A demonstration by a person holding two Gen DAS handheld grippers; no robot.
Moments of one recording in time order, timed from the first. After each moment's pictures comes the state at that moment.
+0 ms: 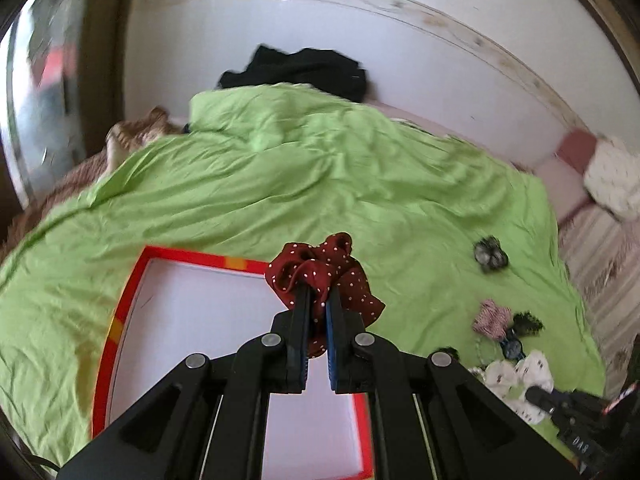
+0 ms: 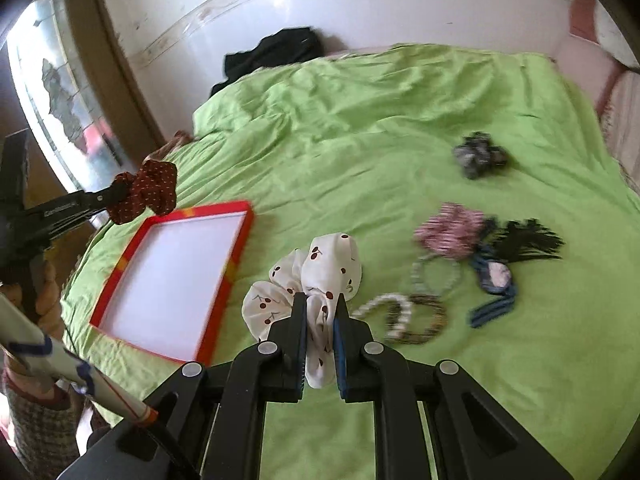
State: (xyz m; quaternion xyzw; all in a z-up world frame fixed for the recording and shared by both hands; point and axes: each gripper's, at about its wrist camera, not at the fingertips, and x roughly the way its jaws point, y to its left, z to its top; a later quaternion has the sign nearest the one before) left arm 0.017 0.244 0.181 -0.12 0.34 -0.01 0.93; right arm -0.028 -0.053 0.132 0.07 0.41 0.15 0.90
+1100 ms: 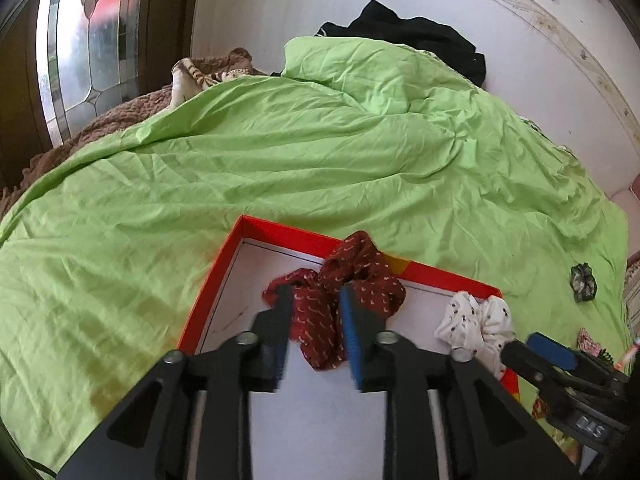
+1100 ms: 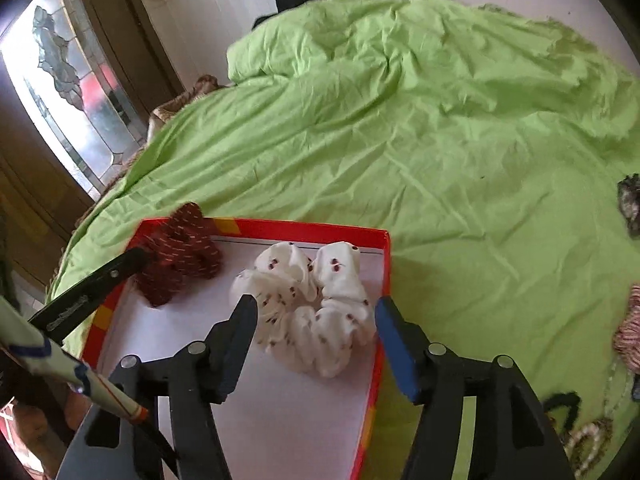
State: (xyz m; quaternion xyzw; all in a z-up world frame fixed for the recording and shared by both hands) left arm 0.076 0.354 0.086 -0.15 0.39 0.08 0.90; right arm 0.120 0.126 0.083 0.04 0.46 0.19 0.87
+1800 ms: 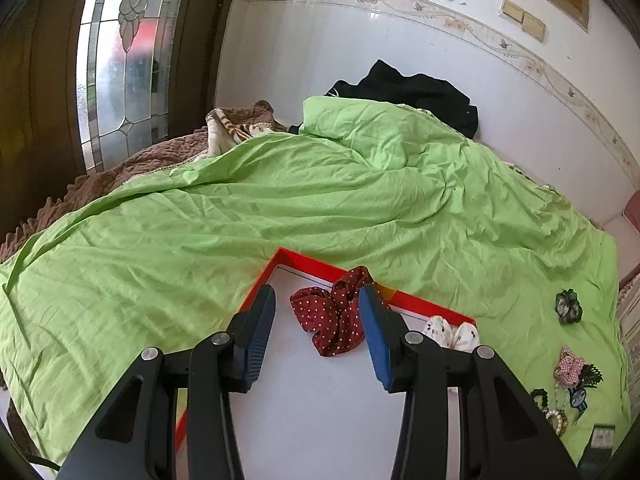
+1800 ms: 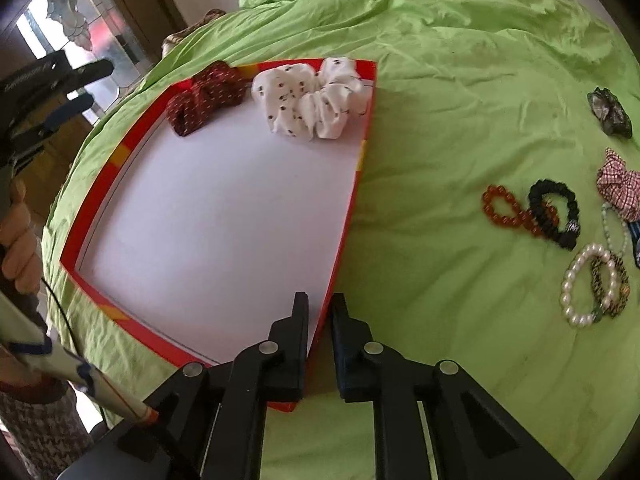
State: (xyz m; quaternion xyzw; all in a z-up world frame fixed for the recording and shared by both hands) left arm 0.012 0.356 0.136 -0.16 0.31 0.12 0.93; right arm -0.003 0.109 0.040 0.01 0.53 0.20 0.82
